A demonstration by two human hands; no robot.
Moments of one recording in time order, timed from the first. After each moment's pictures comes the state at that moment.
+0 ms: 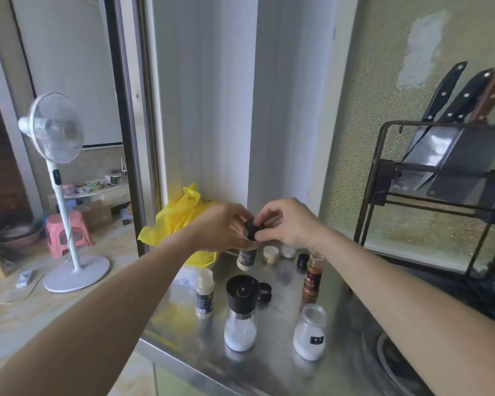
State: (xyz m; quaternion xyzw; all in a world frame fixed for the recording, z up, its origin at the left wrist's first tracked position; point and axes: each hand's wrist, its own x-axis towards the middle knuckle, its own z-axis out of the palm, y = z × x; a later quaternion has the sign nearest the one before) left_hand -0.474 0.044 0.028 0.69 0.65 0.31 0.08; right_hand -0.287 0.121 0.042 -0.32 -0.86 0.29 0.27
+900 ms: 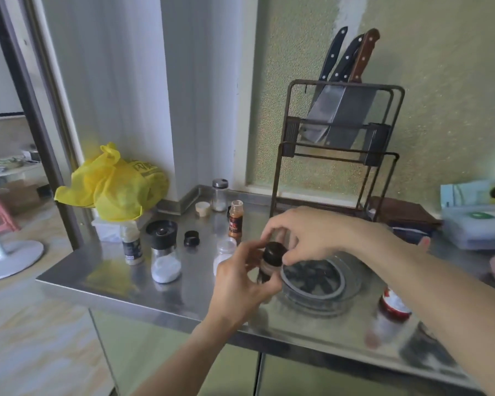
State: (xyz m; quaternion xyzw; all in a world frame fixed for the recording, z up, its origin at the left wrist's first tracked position) left_hand -0.225 -0.041 -0.112 0.61 0.51 0.59 0.14; right_hand -0.078 0.027 0.033 -0.38 -0.92 0.10 -0.03
